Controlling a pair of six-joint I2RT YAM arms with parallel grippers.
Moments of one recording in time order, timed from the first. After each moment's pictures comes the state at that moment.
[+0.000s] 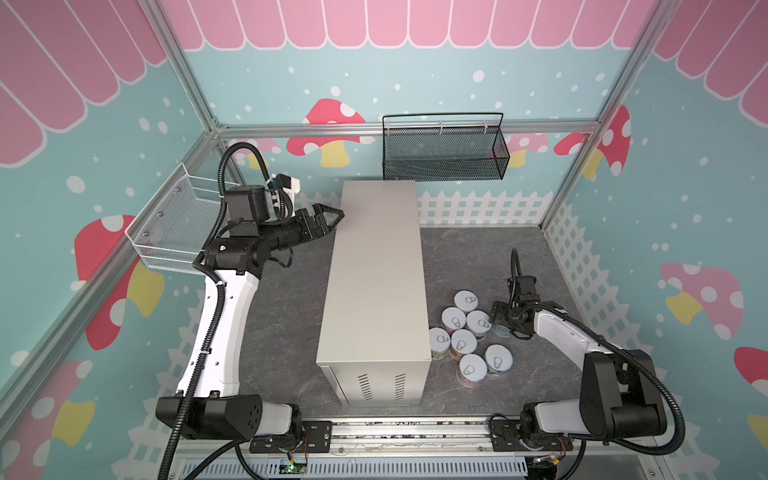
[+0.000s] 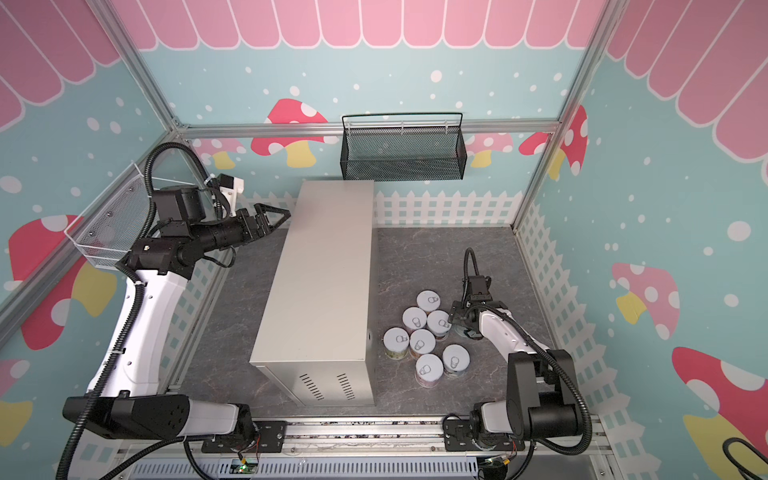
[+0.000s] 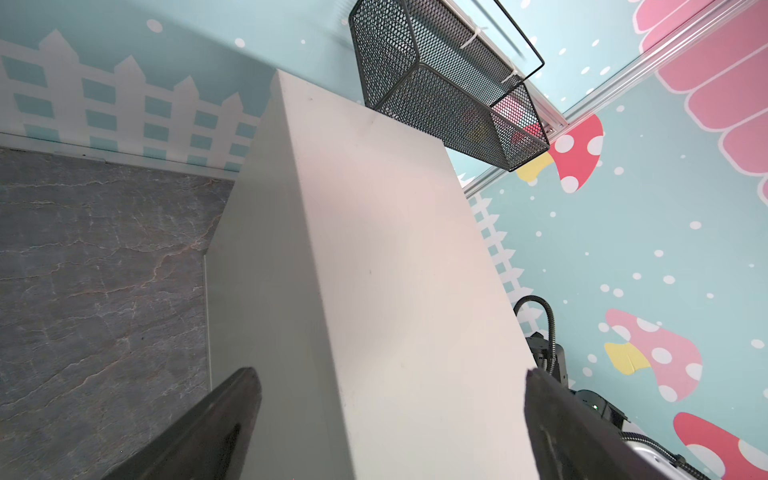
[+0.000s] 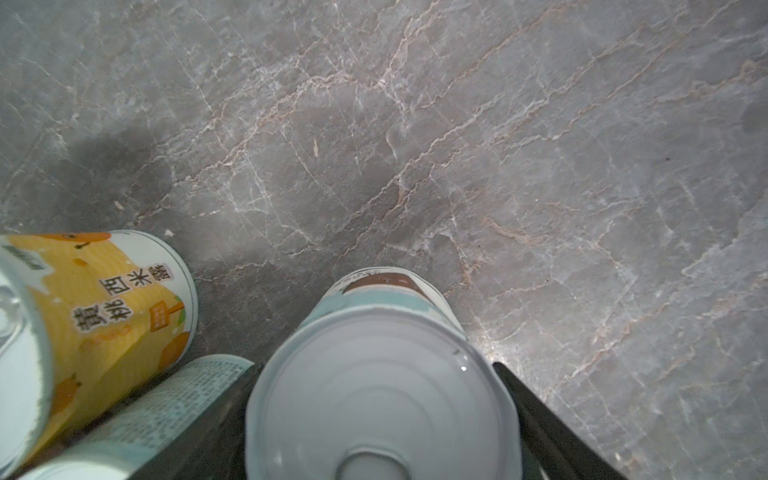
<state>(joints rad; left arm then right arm) 0.01 1.39 1.71 -0.77 0.65 -0.43 0.08 1.38 0.74 -0.48 0.14 0.38</state>
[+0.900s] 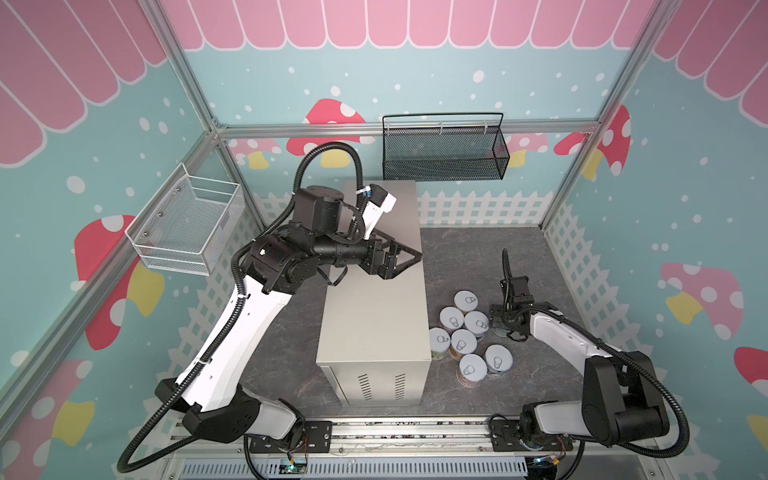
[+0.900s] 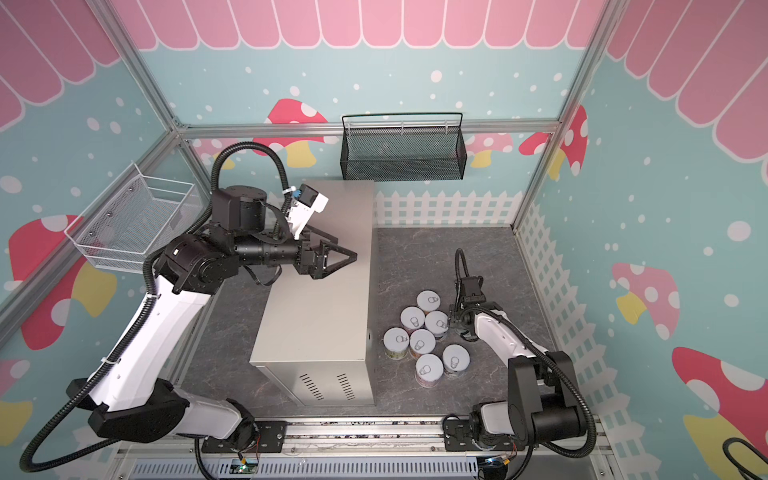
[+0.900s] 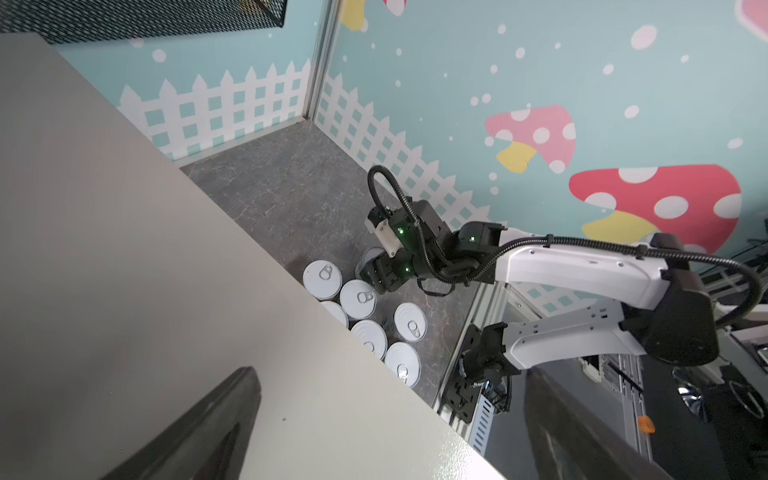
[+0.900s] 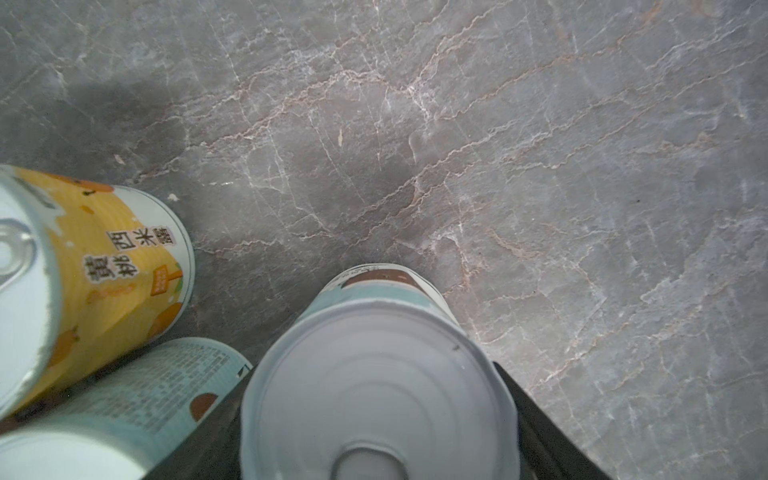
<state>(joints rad) -0.62 1.47 2.00 -1.02 0.51 -0.17 0.13 1.36 0.74 -0.49 0.22 0.25</state>
